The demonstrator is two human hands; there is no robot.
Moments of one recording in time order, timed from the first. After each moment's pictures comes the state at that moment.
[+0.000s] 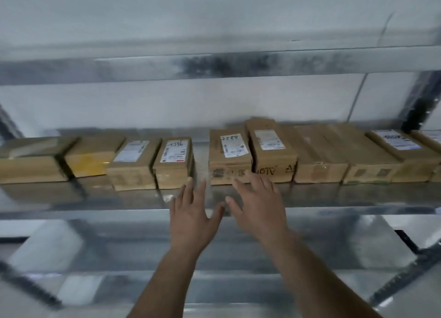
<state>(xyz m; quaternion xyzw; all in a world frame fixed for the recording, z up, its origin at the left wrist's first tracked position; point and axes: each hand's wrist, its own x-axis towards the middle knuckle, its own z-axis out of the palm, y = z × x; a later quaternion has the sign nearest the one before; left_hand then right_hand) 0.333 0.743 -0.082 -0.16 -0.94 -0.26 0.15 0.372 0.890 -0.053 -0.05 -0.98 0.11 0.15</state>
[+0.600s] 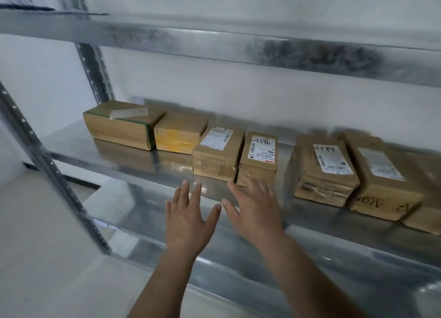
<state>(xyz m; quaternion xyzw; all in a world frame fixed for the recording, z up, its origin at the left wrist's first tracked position) 0.277 0.560 -0.121 0.02 -0.95 -0.27 0.14 0.273 0.707 -0.075 0.09 -0.98 0.12 0.11</state>
